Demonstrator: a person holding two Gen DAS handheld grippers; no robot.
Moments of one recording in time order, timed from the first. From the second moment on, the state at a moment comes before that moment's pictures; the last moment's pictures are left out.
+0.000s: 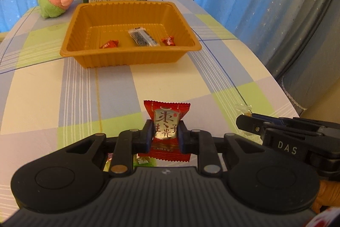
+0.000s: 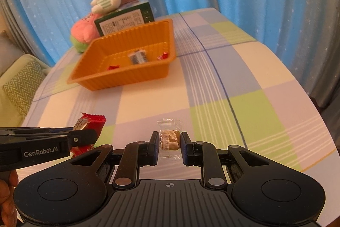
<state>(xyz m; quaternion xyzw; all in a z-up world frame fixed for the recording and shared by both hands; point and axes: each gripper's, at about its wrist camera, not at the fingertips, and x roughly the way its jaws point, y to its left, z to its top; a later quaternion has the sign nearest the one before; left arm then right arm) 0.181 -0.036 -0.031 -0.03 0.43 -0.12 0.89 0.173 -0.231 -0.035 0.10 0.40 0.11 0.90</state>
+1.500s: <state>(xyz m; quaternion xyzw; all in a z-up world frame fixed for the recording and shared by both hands) 0.307 0.036 0.024 -0.04 0.38 -0.07 0.92 0.323 -0.166 0.017 0.05 0.36 0.17 0.92</state>
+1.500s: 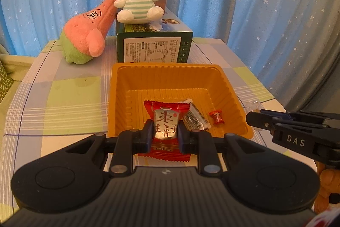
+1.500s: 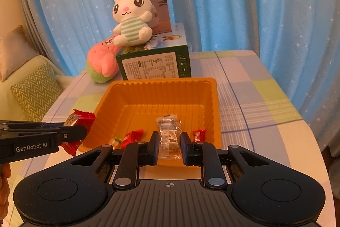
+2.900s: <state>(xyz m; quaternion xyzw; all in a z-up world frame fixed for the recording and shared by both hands) 0.379 0.066 -0.020 -0.05 0.40 -0.04 0.91 0.406 -0.136 -0.028 0.06 0.41 0.19 0.89</state>
